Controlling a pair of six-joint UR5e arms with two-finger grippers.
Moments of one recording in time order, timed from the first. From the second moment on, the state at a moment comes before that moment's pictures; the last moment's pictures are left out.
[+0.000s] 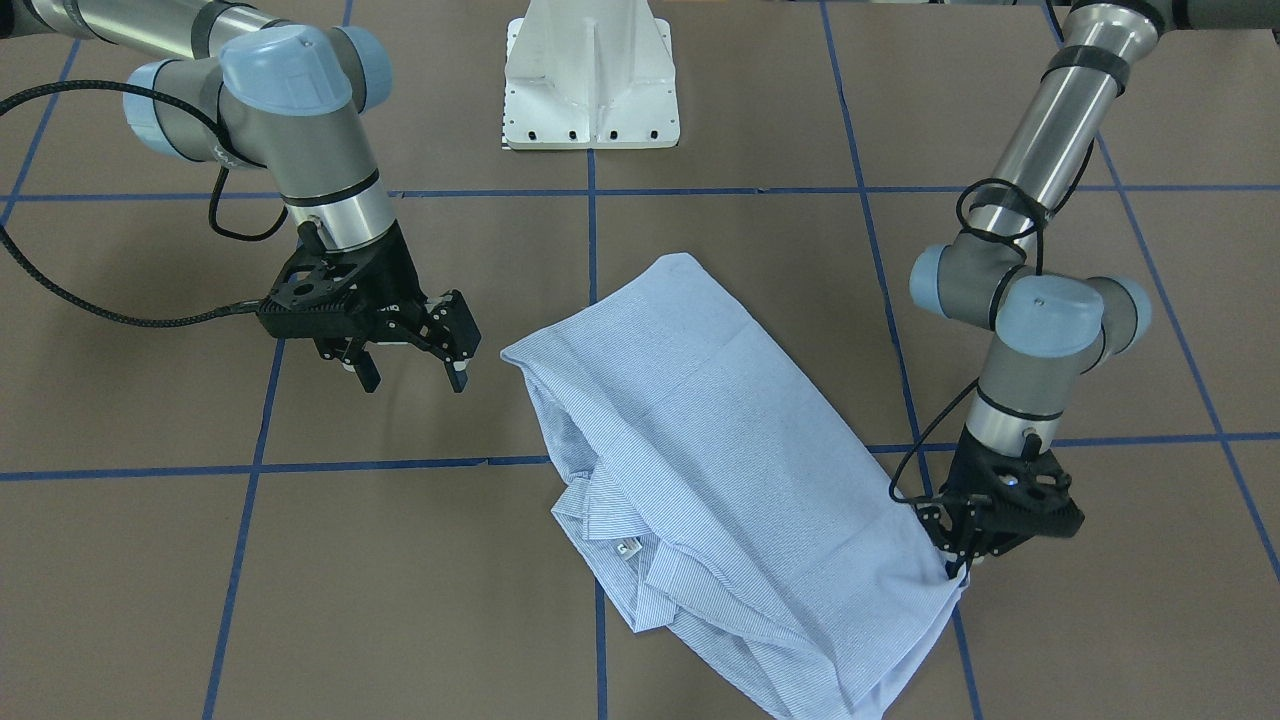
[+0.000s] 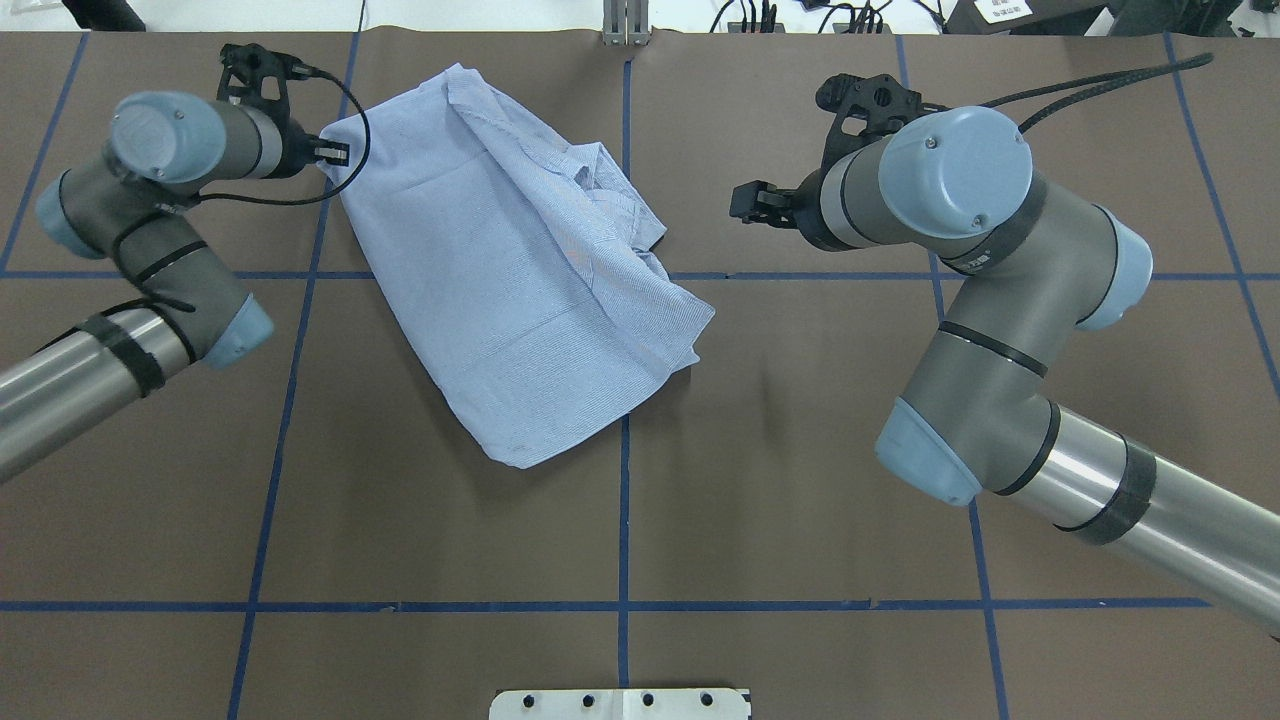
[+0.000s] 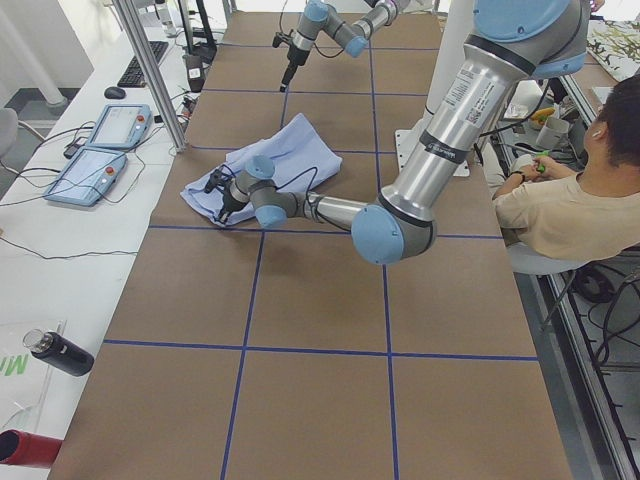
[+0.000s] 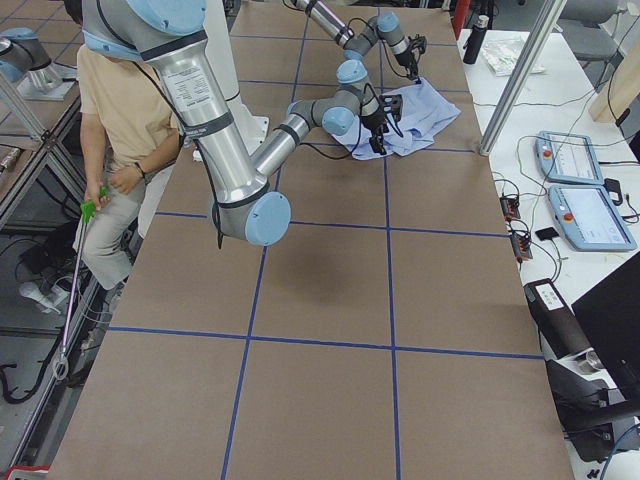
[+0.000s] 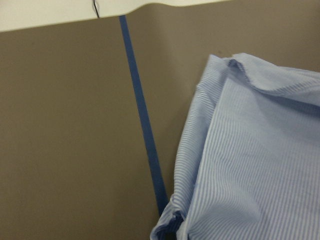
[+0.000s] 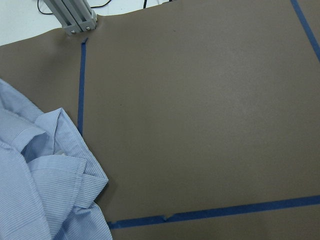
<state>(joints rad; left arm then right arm) -0.90 -2.24 -0.97 -2.50 -1.66 -0.81 0.69 -1.05 1.78 -1.31 1.68 1.30</state>
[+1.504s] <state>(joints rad) -0.95 -2.23 -1.10 -2.50 -1.80 -0.82 0.32 -0.95 1.79 -1.49 1.35 1.90</state>
